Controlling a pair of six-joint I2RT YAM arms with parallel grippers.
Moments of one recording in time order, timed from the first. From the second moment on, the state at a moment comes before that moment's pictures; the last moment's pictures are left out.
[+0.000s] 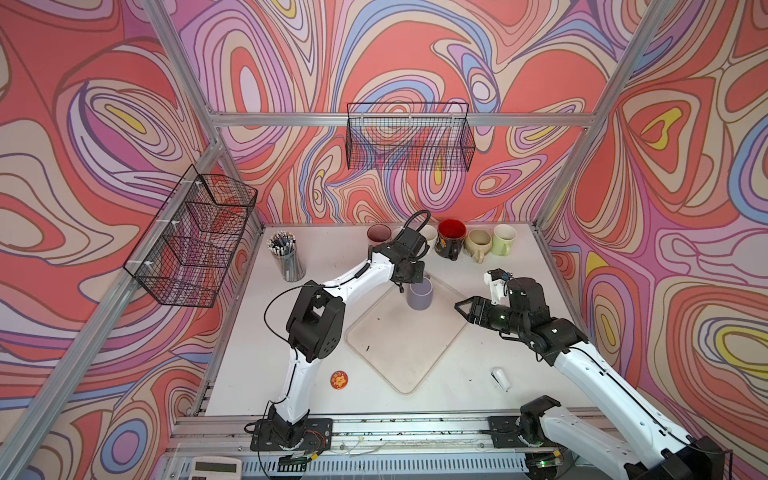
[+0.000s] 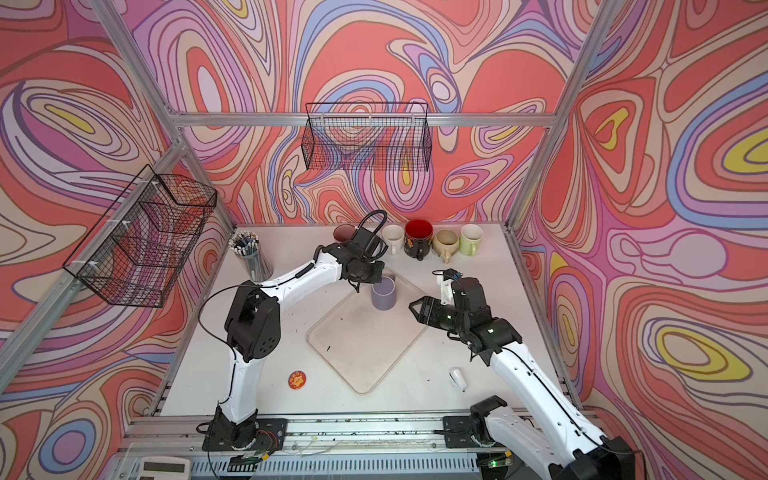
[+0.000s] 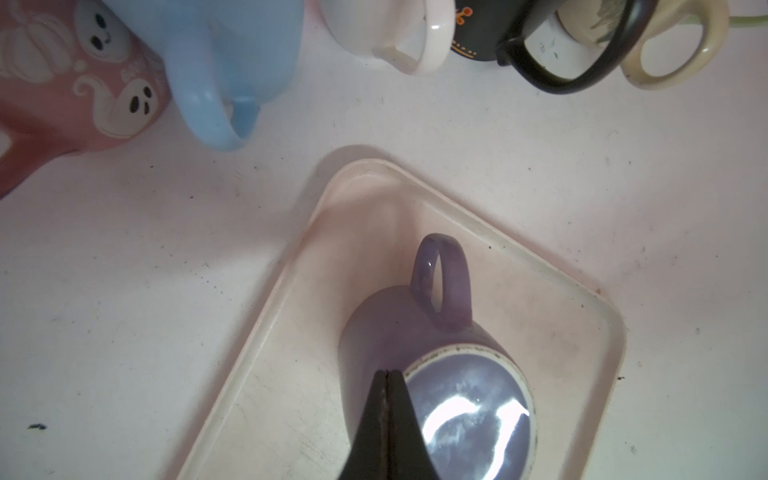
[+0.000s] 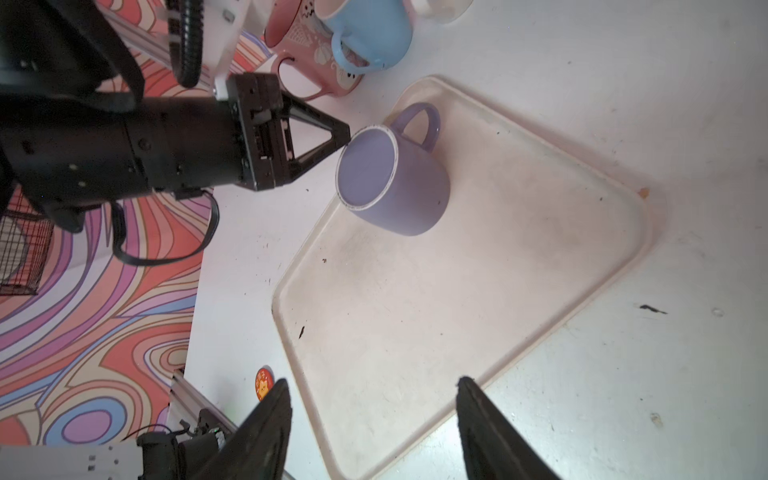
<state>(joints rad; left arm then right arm) -0.67 2.12 1.82 -0.70 0.02 -0.47 0.34 0.95 0.76 -0.49 -0.32 0.63</state>
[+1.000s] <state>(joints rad) -0.80 1.82 1.46 -0.50 0.09 -0.47 0.25 1.68 1.17 -0.48 -0.16 0.58</state>
